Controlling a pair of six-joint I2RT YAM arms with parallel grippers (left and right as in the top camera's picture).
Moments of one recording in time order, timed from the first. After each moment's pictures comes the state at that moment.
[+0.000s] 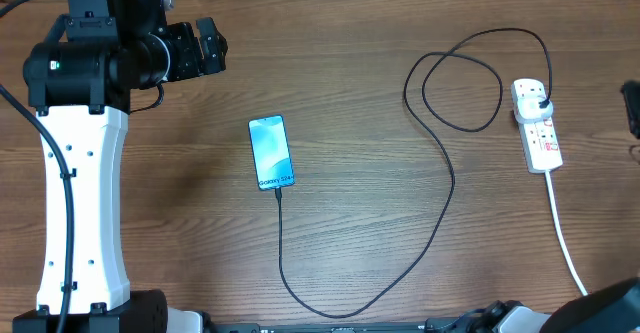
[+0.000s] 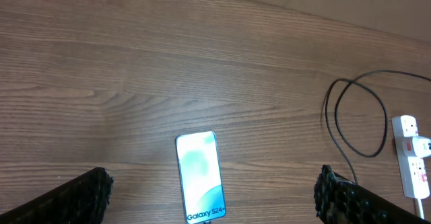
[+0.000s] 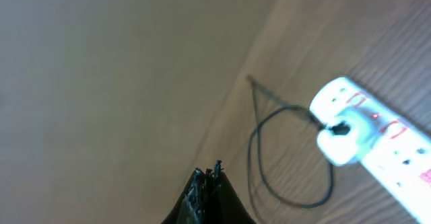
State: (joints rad) left arm 0.01 1.62 1.92 -1.18 0.24 -0.23; right arm -0.82 1.45 1.21 -0.41 -0.92 0.67
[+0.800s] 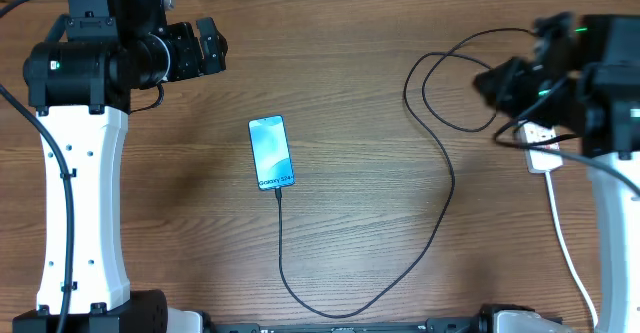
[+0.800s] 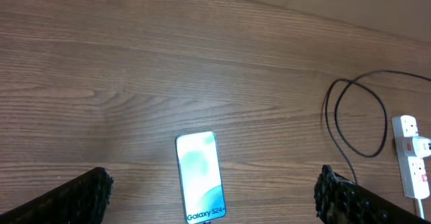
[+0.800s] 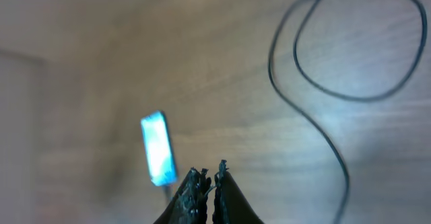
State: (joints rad) left arm 0.01 1.62 1.92 -1.18 0.24 -0.23; right arm -0.02 1.39 1.60 -1.14 -0.38 0.34
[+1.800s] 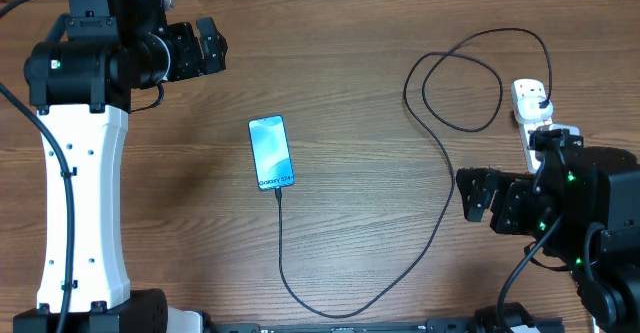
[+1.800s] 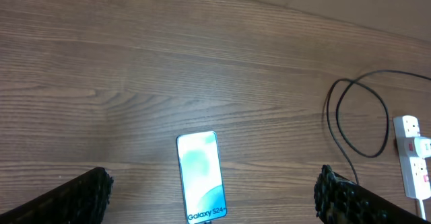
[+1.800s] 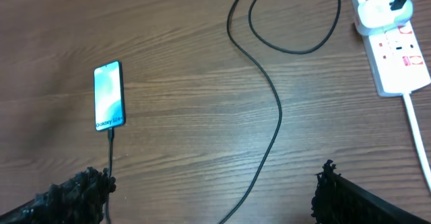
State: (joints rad) left arm 0.01 1.62 1.92 -1.18 0.23 -0.23; right arm 0.17 0.88 1.35 -1.32 -0.09 0.31
